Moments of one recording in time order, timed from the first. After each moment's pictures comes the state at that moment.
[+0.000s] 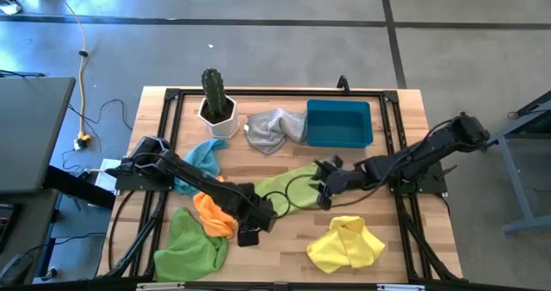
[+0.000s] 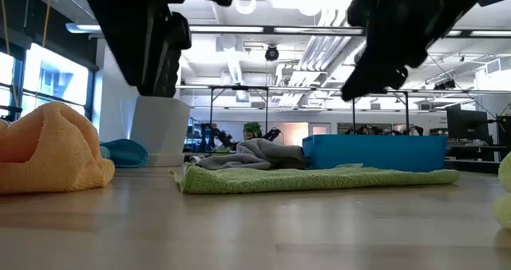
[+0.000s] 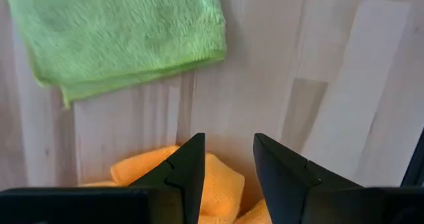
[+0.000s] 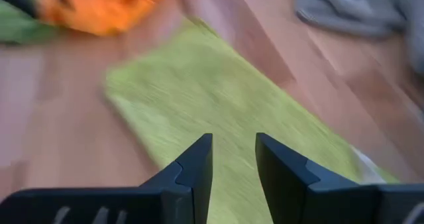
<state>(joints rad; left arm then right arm) -0.32 1.94 1.56 -1.07 -0.02 -0.55 0.32 1.37 0.72 -0.13 0.36 0.55</state>
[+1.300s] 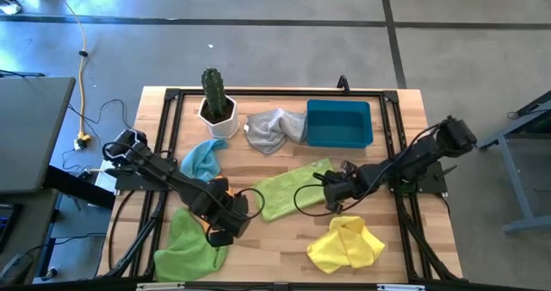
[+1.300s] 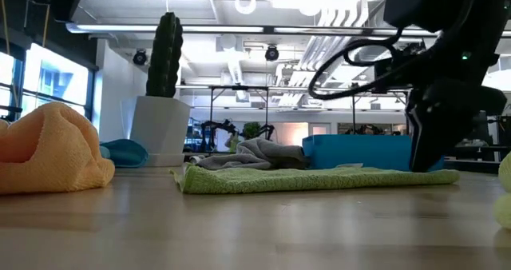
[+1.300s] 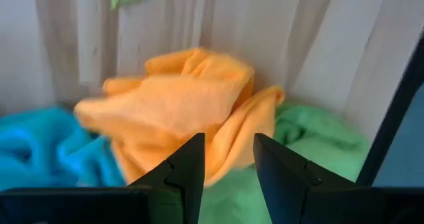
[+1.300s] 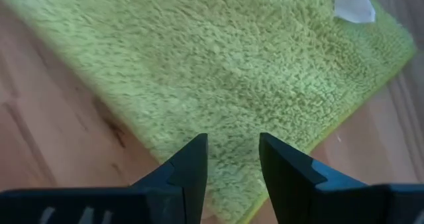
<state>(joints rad) -0.43 1.75 1.56 -1.37 -0.06 -0.70 0.34 1.52 0.72 -0.52 0.28 0.69</state>
